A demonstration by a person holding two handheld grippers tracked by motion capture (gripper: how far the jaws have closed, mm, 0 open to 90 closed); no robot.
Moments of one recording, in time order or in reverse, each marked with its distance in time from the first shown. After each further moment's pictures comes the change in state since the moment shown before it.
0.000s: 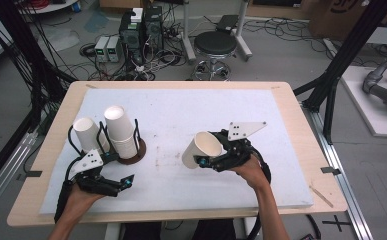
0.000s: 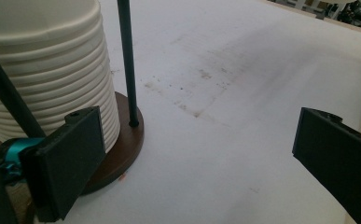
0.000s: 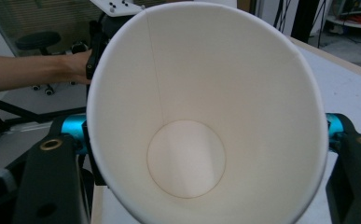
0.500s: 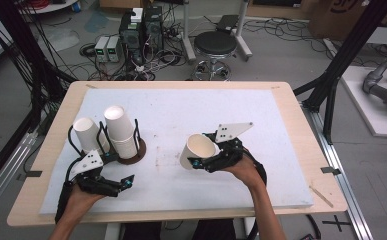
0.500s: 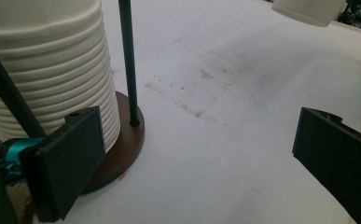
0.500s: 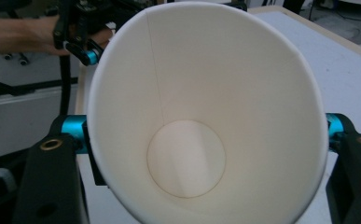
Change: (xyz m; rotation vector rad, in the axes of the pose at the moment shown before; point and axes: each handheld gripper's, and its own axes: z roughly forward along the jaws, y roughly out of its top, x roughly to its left) left arm 0.000 -0.003 0.001 -0.003 0.000 0.001; right arm -0.001 -0.001 0.021 0.127 -0.069 -0.044
